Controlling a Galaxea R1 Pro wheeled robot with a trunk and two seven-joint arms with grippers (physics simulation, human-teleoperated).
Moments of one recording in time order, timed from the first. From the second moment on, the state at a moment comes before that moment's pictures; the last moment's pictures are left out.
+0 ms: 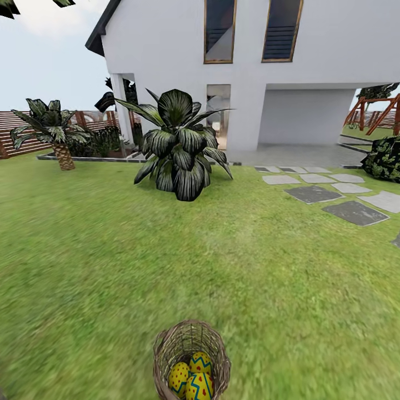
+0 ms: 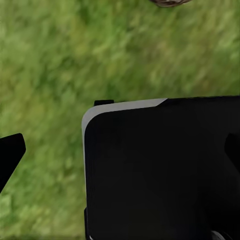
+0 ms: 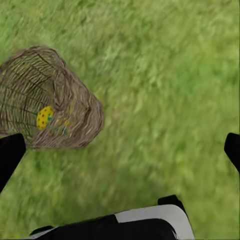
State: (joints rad) left arm -0.01 0.01 -0.02 -0.03 -0.01 -0.46 -0.04; right arm 0.35 -0.07 -0.63 -1.05 -0.22 0.07 0.73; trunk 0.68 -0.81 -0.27
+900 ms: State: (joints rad) left arm -0.01 0.01 -0.01 -0.04 -0.01 -0.46 -0.04; right arm 0.08 0.12 -0.46 -1.56 0.17 0.70 0.37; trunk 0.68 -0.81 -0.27
